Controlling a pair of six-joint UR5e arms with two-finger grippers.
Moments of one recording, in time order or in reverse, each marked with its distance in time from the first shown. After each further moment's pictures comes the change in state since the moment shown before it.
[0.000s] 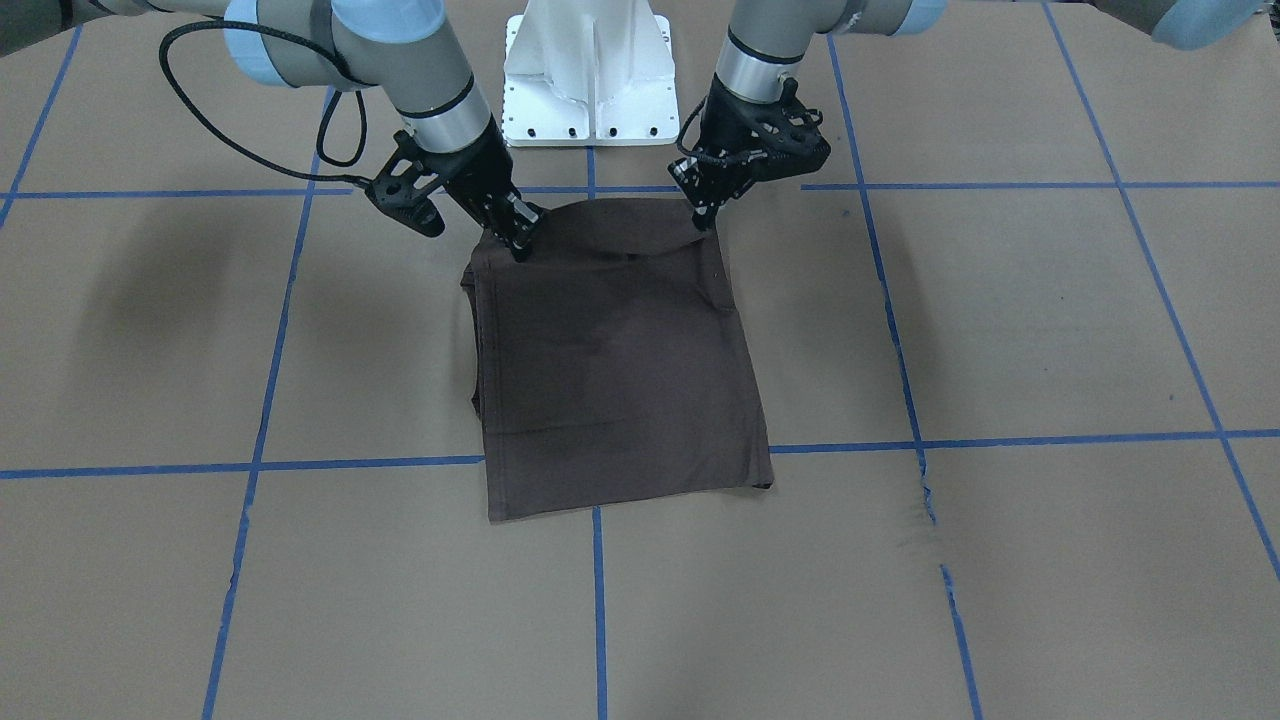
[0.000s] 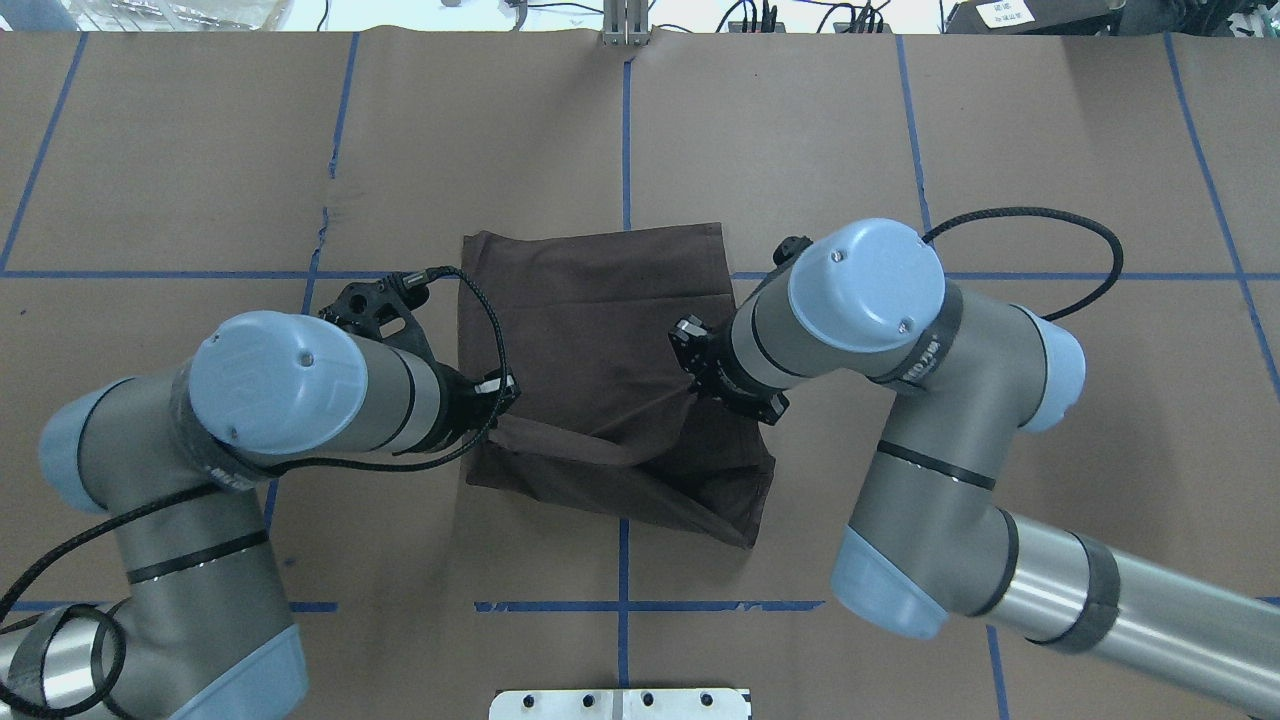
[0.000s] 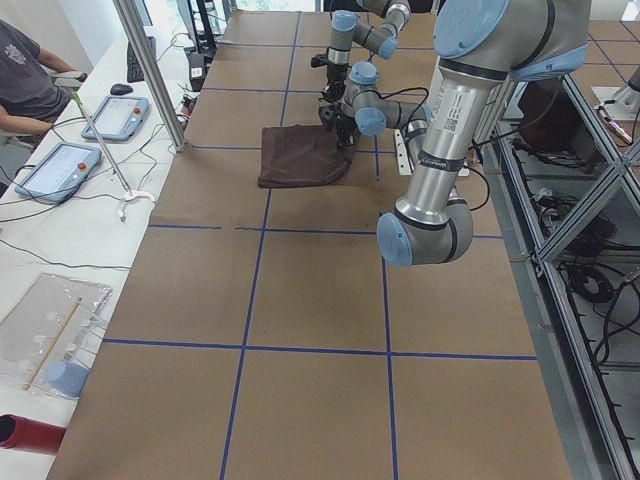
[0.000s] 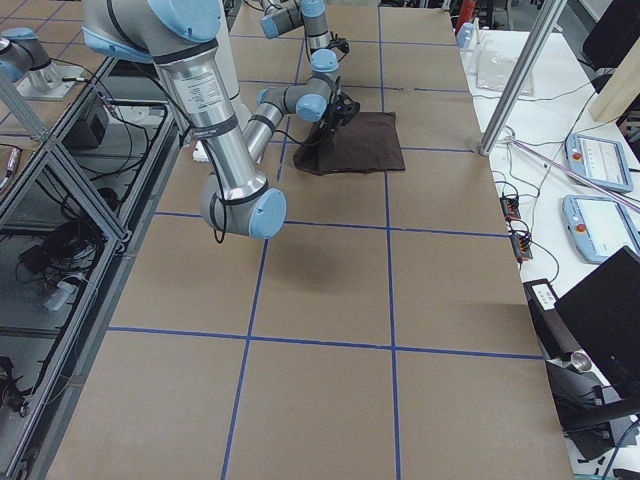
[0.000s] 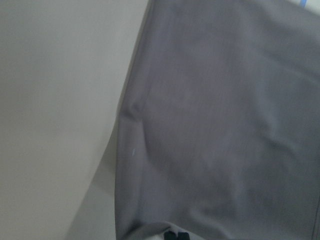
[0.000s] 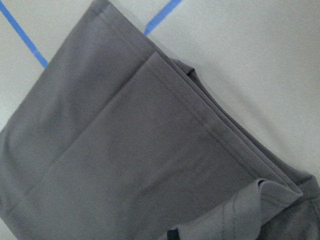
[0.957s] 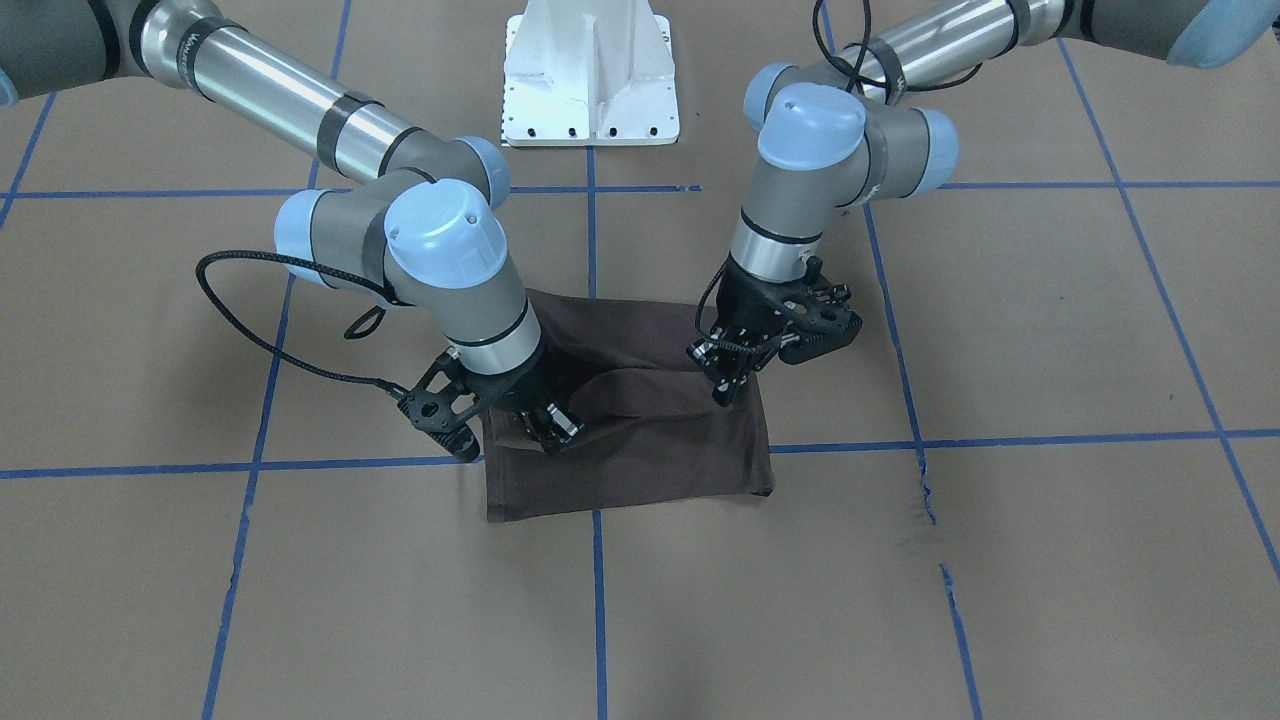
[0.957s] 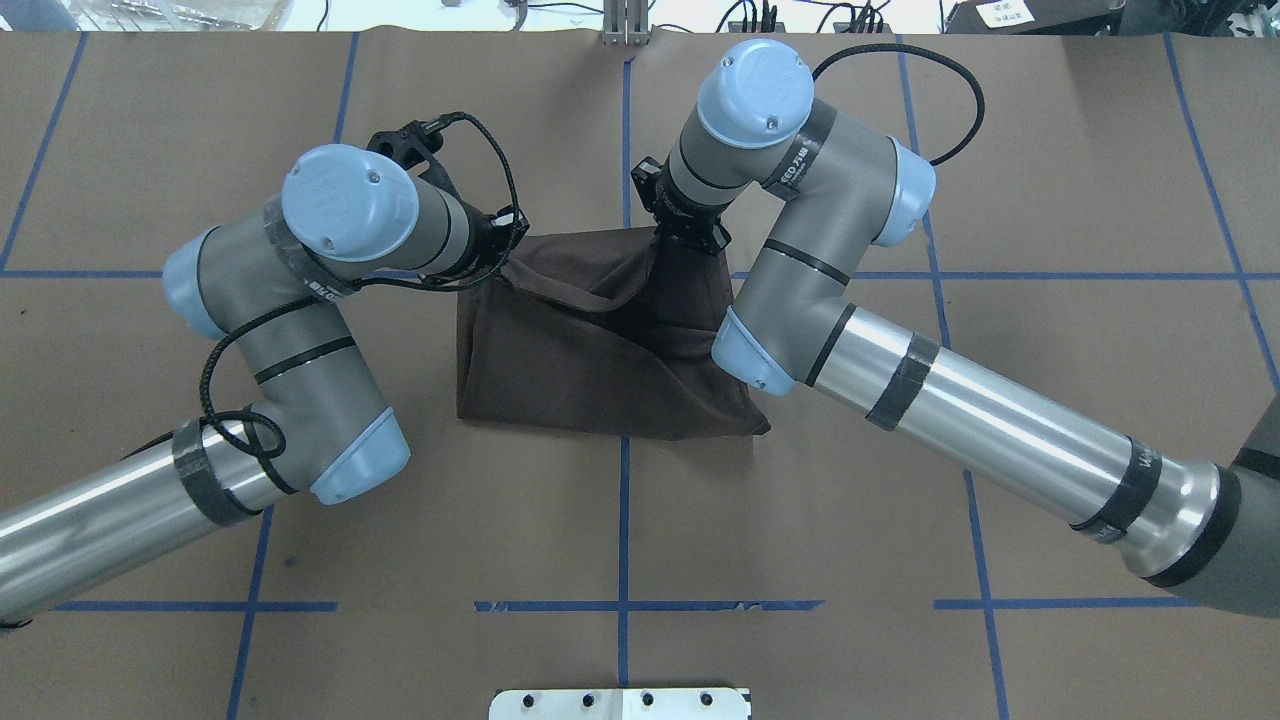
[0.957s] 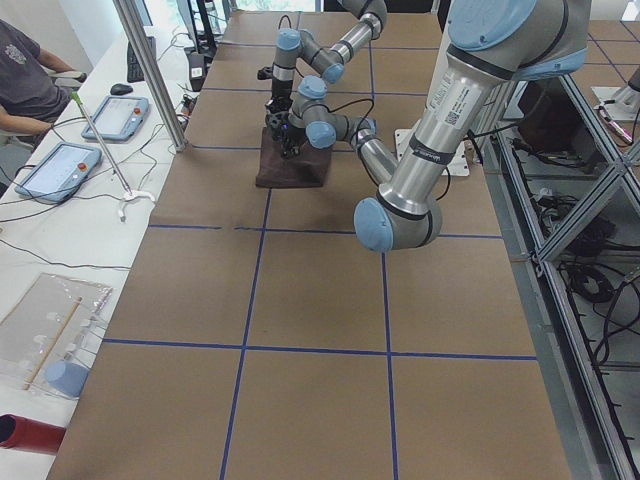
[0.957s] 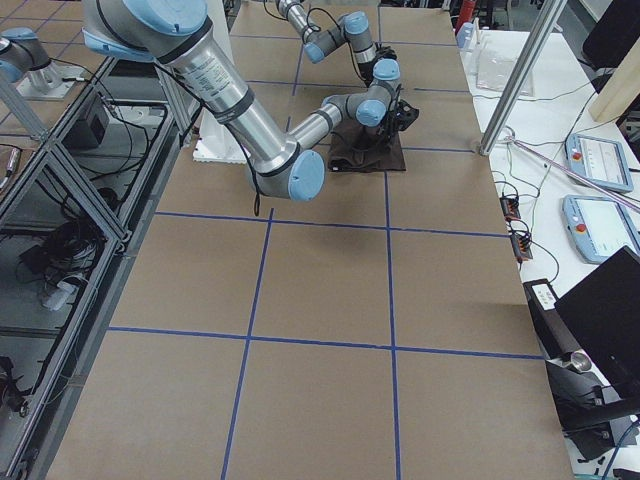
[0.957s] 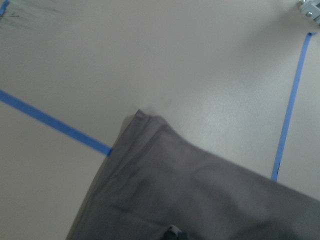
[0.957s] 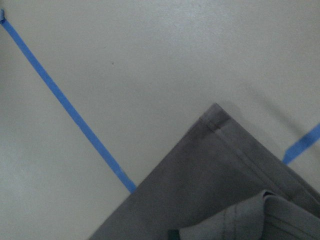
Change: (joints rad) left arm -0.194 -0.194 0.472 -0.306 0.013 0.059; right arm 0.163 0.292 -0.610 0.274 0.030 -0.080
